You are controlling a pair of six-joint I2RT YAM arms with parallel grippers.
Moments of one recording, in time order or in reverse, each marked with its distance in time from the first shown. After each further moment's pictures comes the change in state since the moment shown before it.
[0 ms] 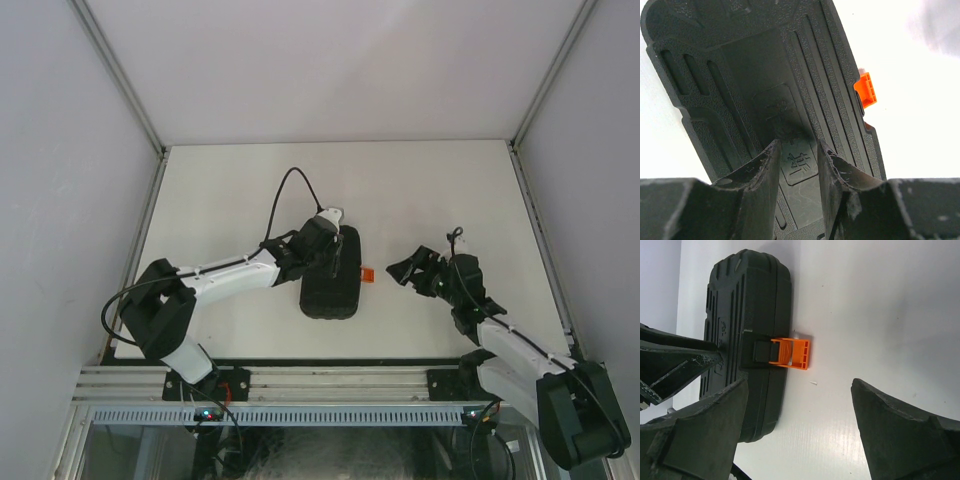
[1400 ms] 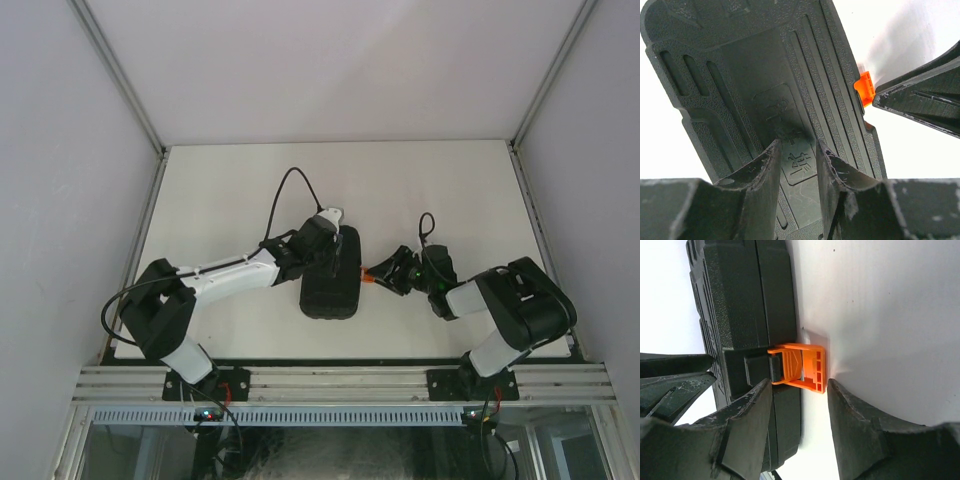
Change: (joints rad) left arm 0.004 0.000 0.000 0.000 0.013 0.008; right arm 0.071 0.641 0.084 0.474 -0.143 0.267
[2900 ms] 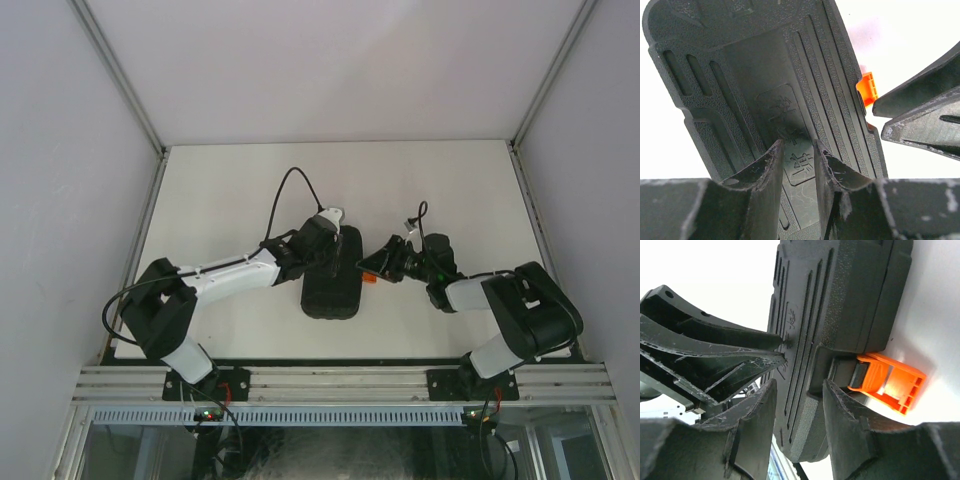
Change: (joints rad) left arm 0.000 0.006 0.000 0.012 0.007 0.000; right arm 0.006 -0.045 0.076 0.060 -0.204 -0.054
